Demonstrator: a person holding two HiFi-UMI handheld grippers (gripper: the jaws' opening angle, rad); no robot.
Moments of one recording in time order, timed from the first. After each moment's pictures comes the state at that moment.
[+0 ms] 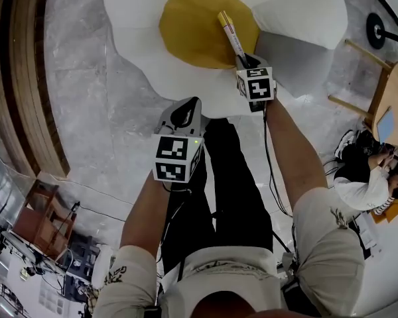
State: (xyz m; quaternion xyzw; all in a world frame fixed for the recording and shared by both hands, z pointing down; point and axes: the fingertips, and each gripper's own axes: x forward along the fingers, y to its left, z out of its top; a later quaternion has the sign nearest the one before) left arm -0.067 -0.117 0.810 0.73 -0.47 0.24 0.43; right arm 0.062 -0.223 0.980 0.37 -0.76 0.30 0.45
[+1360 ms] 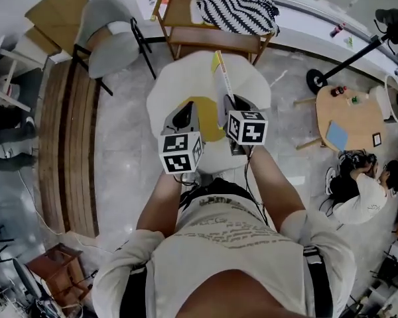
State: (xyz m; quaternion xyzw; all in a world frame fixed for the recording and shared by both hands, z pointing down) left arm -0.053 -0.201 0.361 0.79 -0.57 0.09 0.19; right arm 0.063 -0.243 0.417 0.52 -0.80 0.26 0.16
